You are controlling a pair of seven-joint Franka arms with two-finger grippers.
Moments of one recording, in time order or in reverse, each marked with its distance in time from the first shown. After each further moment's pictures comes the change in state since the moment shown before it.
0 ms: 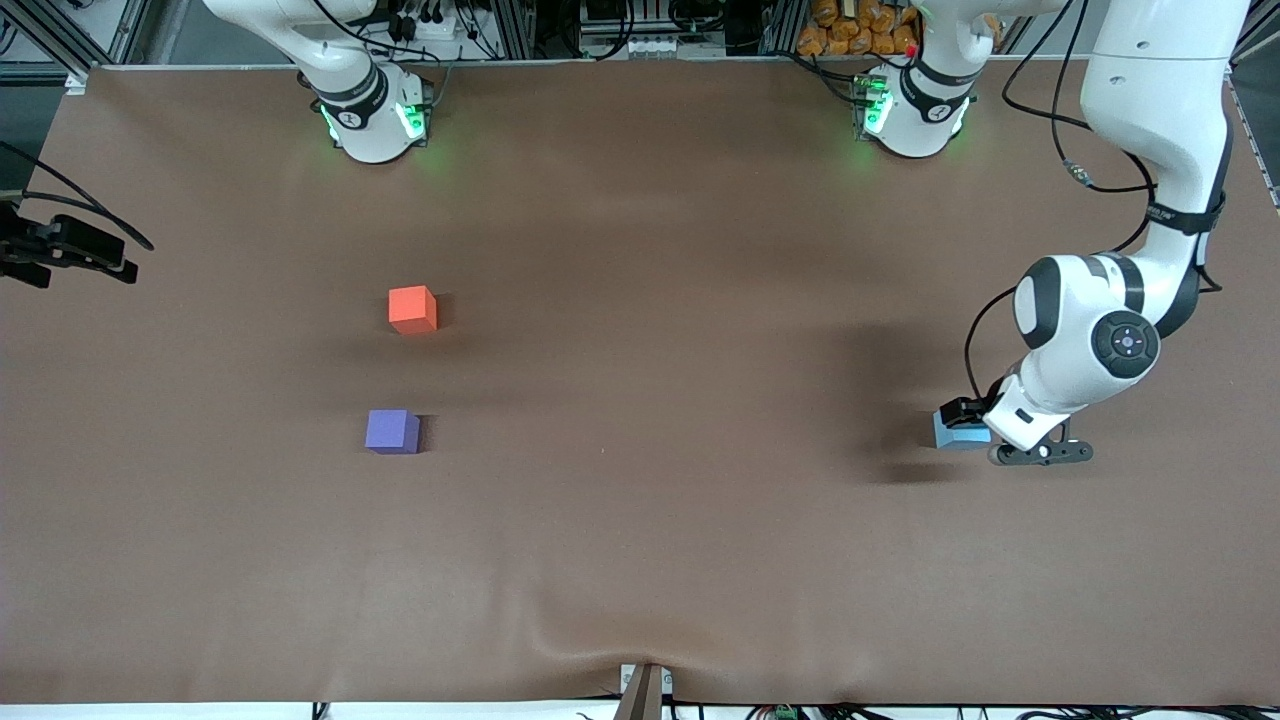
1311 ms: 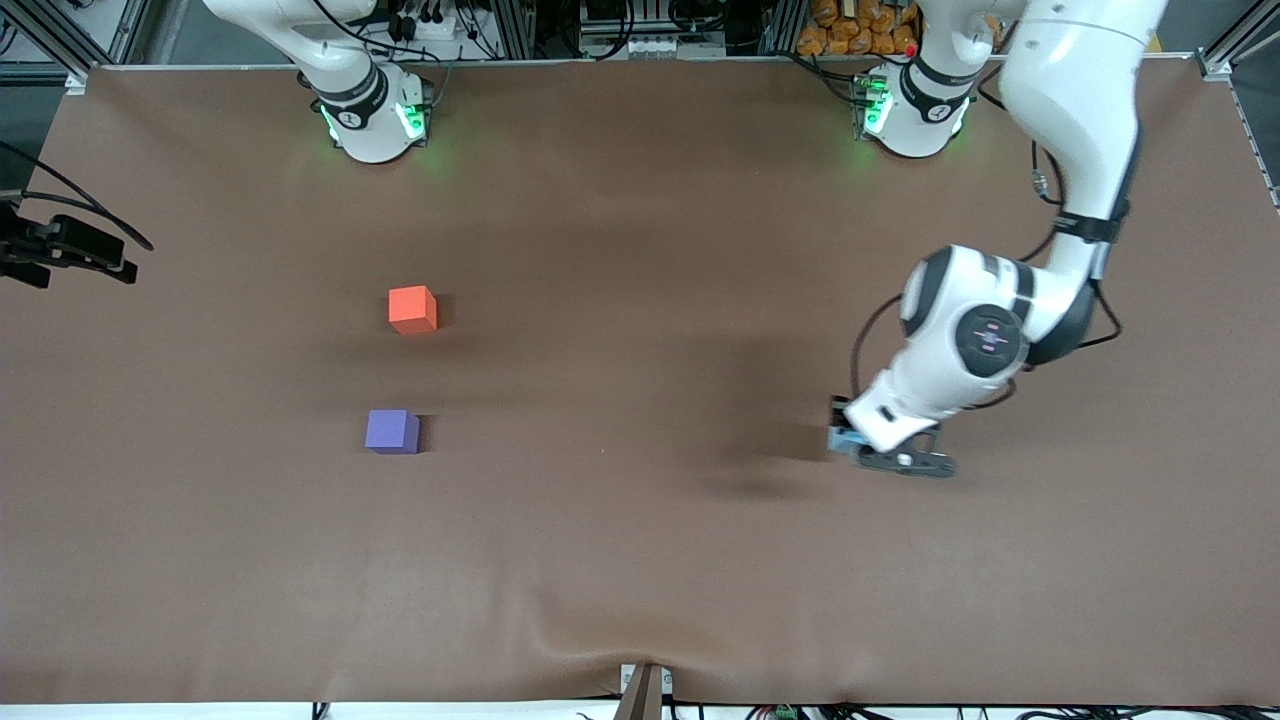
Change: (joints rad) left arm -0.206 0.021 -0.140 0.254 -0.004 -0.190 -0.154; right arm 0.000 0.000 0.000 0.001 0.000 0.001 0.000
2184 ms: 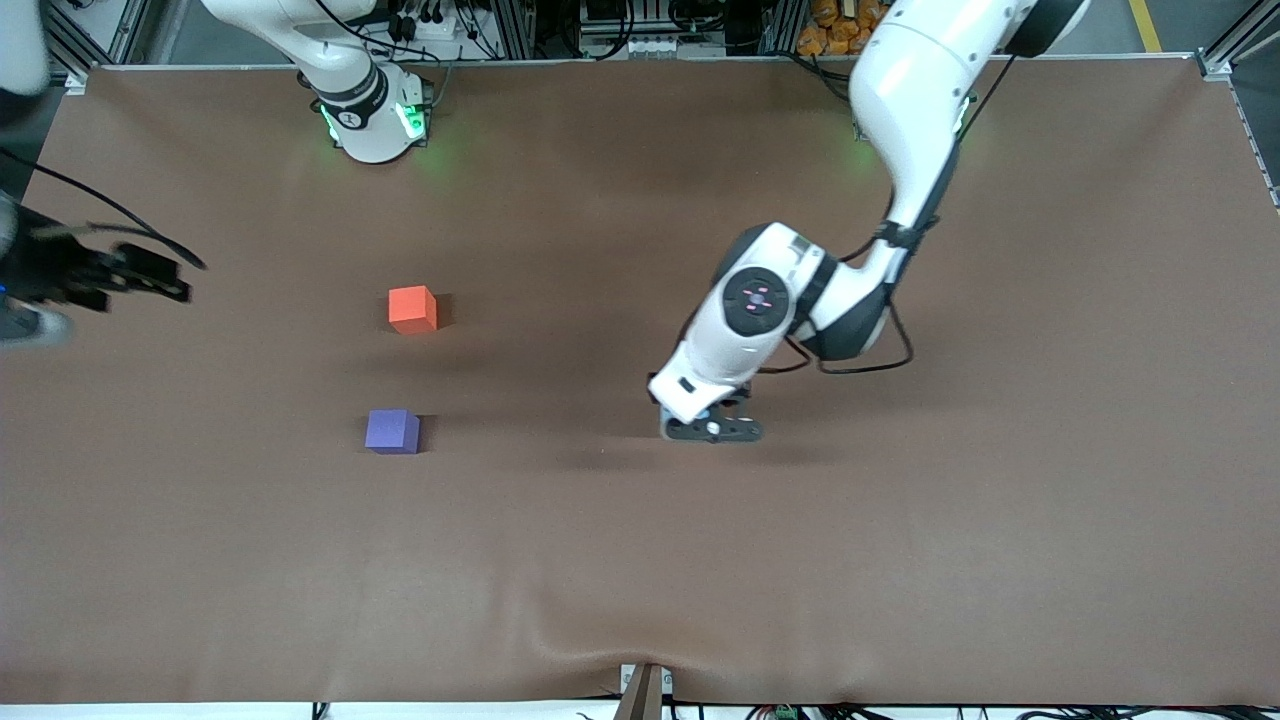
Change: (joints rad) left arm -0.329 0.240 0.000 0.337 -0.060 -0.025 -0.437; right arm 0.068 0.101 0.007 -0.001 0.071 0.051 0.001
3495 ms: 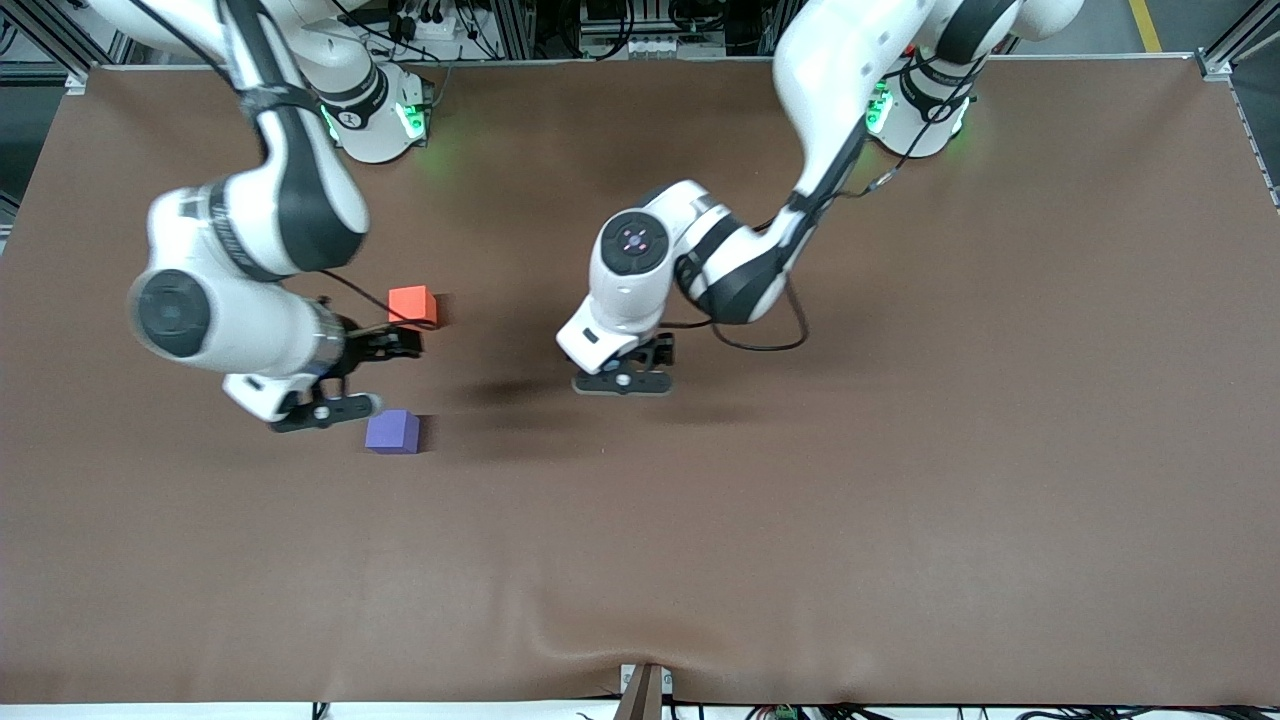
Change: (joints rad) left arm -0.155 0.005 0.084 0.148 0.028 -0.167 -0.111; right arm 0.292 0.169 0.004 -0.200 0.072 0.283 0.184
